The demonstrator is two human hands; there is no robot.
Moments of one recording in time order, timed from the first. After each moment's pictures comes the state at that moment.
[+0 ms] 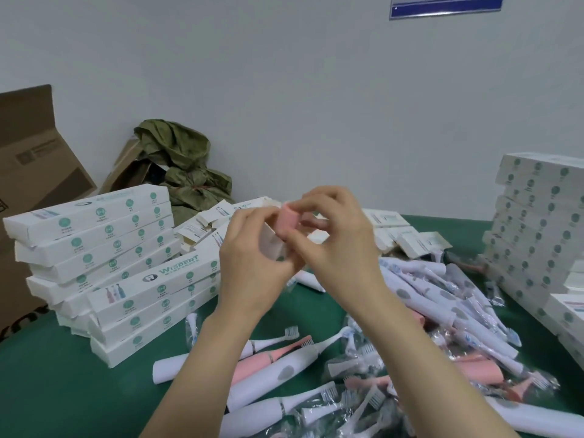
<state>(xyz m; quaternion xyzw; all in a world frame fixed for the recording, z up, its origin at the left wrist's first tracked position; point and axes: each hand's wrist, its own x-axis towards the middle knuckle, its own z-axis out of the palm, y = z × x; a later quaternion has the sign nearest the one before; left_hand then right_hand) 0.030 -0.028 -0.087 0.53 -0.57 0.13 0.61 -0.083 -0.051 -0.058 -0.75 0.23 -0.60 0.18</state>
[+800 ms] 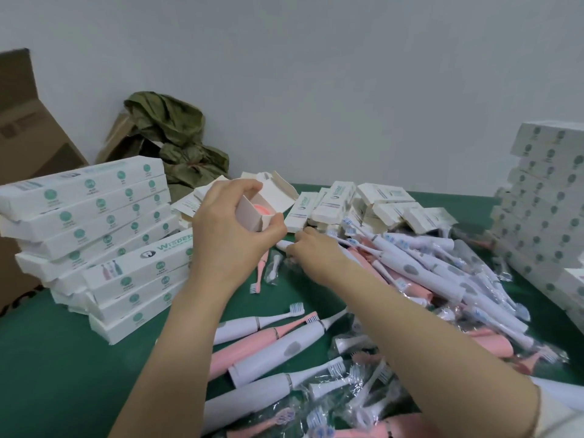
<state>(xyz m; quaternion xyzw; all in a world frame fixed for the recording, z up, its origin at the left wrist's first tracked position) 0.061 -0.024 -0.087 0.59 -0.57 0.15 0.56 -0.044 -0.152 -0.145 -0.92 0.36 -0.05 -0.16</state>
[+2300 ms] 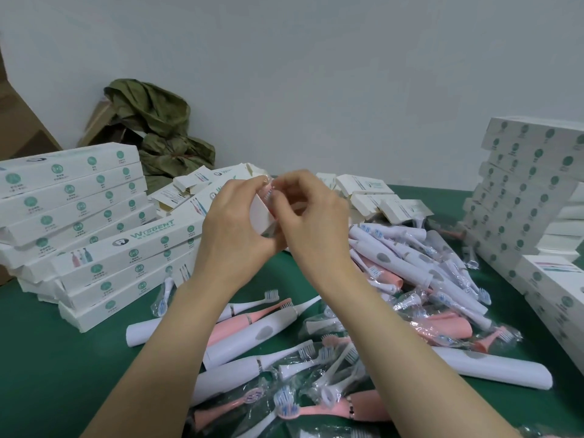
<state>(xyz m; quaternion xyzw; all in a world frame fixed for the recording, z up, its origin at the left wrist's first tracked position) 0.029 -0.030 -0.104 0.57 -0.62 0.13 0.52 -0.074 -0.051 -0.086 -0.70 0.33 -0.59 0.23</state>
